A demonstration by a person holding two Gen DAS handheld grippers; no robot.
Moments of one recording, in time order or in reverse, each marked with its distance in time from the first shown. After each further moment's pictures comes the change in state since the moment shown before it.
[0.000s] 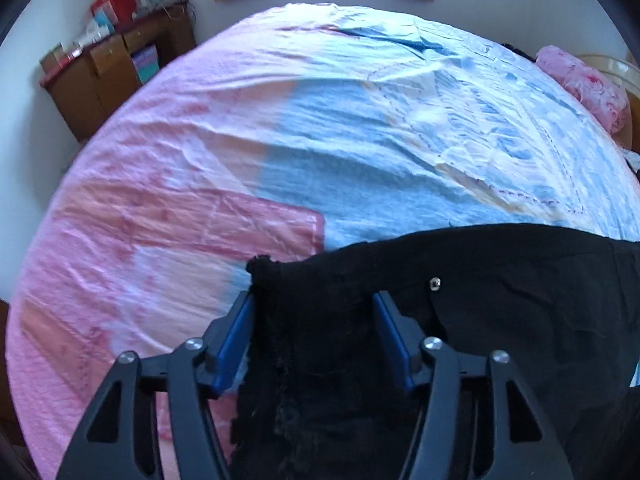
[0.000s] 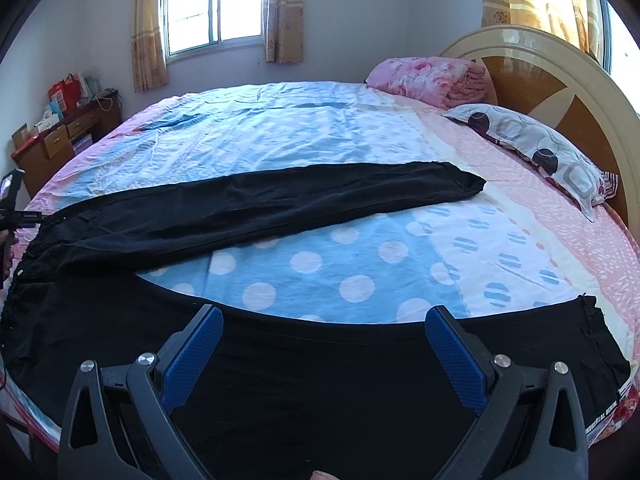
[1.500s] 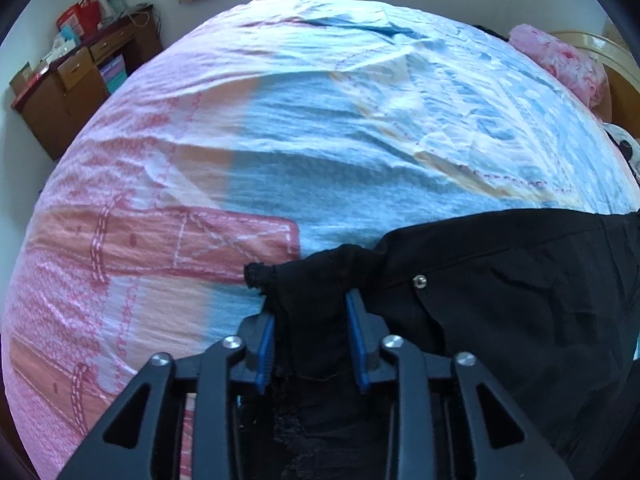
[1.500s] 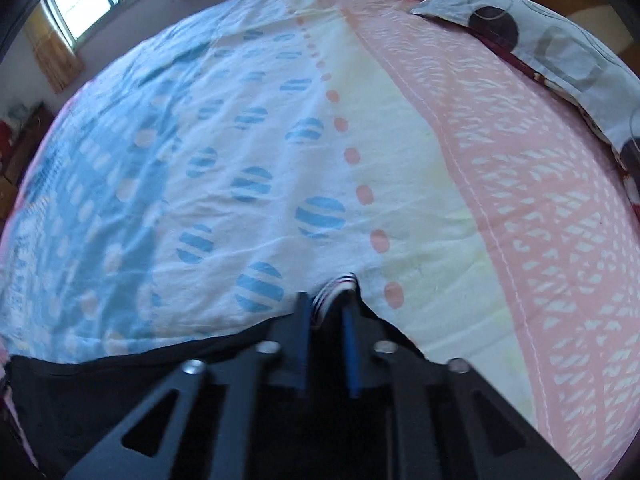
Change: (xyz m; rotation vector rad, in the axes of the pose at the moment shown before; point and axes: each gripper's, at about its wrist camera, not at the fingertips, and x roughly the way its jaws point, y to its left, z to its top) left arm 0.003 -0.011 0.009 0.100 0.021 -0.056; right arm 0.317 -0.243 0.225 0.186 0.372 0.040
